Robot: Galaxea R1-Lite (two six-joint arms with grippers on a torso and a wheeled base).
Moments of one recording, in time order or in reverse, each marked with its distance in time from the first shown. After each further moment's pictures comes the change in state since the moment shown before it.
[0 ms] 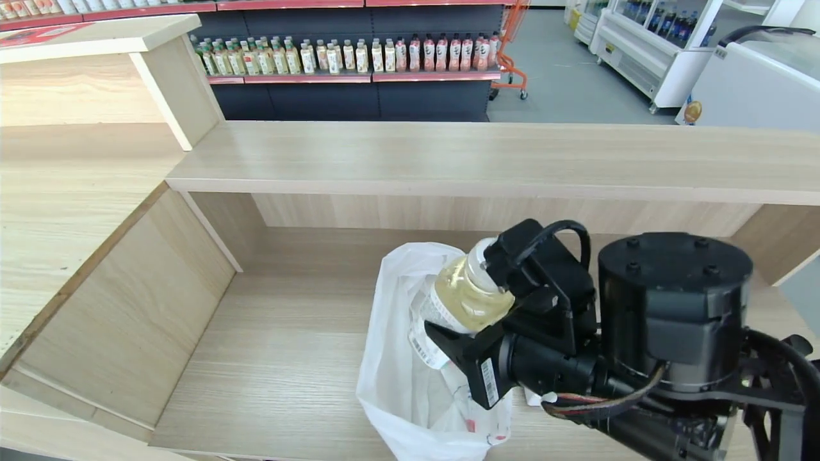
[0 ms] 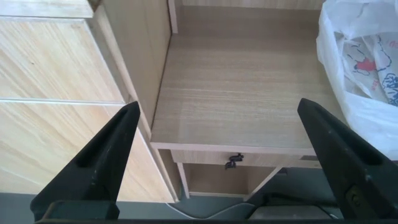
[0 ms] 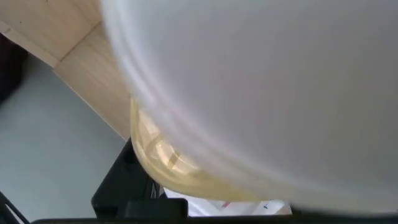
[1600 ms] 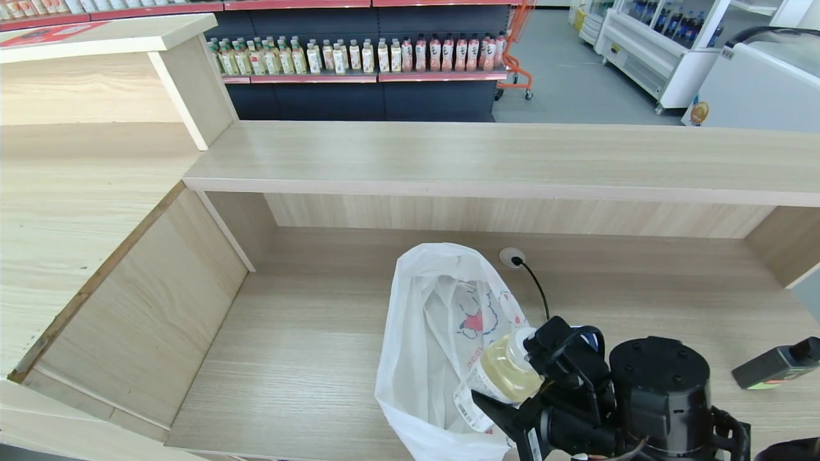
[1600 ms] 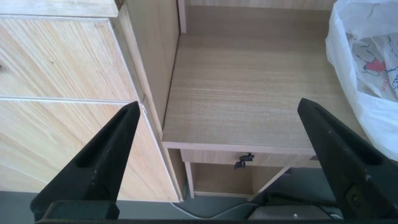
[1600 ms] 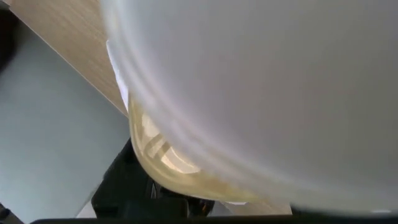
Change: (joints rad) left arm 0.000 0.000 0.000 0.000 0.000 -0.001; right arm -0.180 0.151 0.455 -0.498 0.189 0.012
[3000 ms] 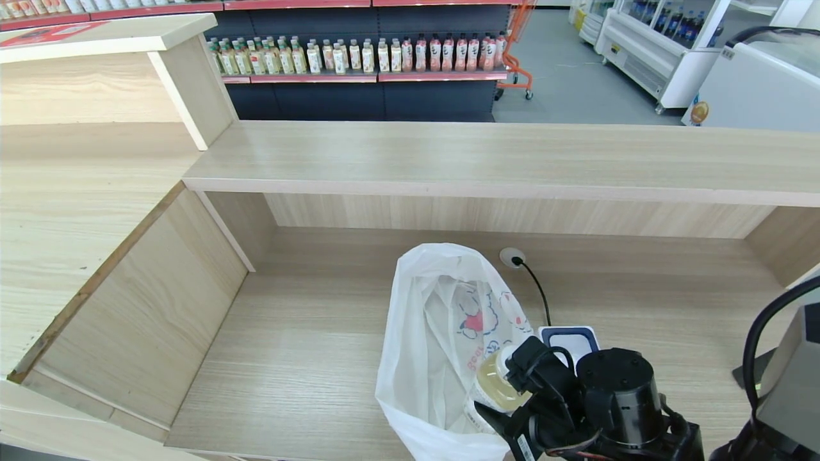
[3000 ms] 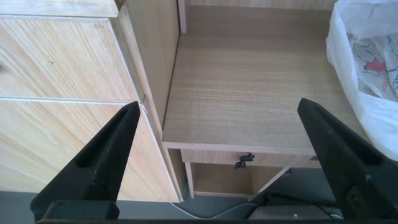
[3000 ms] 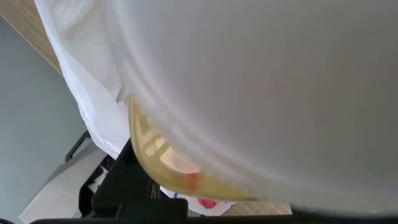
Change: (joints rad) left arm 0.000 0.000 0.000 0.000 0.000 0.000; right arm -0.071 0.197 0.034 -0.140 0.028 -0.130
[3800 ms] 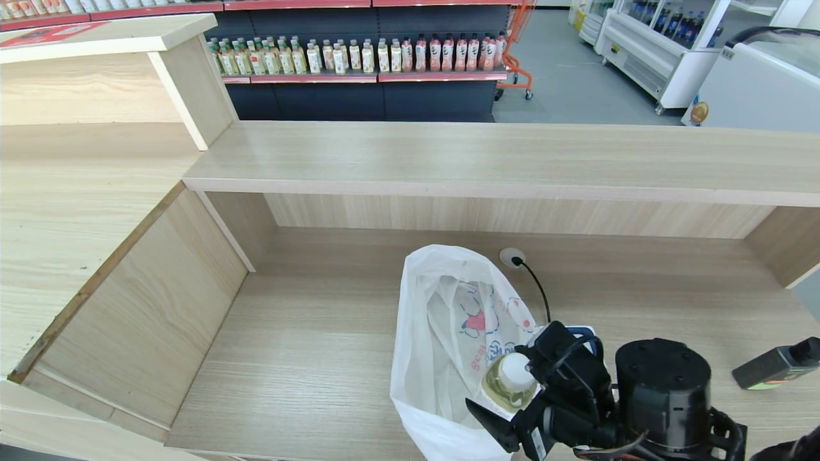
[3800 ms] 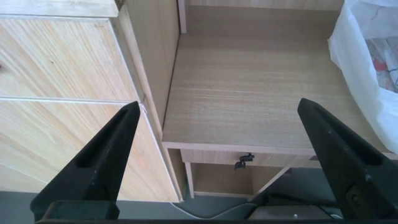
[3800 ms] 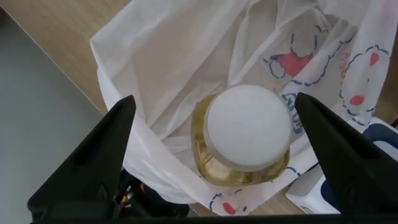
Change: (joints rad) left arm 0.000 0.000 0.000 0.000 0.000 0.000; right arm 0.027 -0.159 0.016 0.018 0.007 -0.010
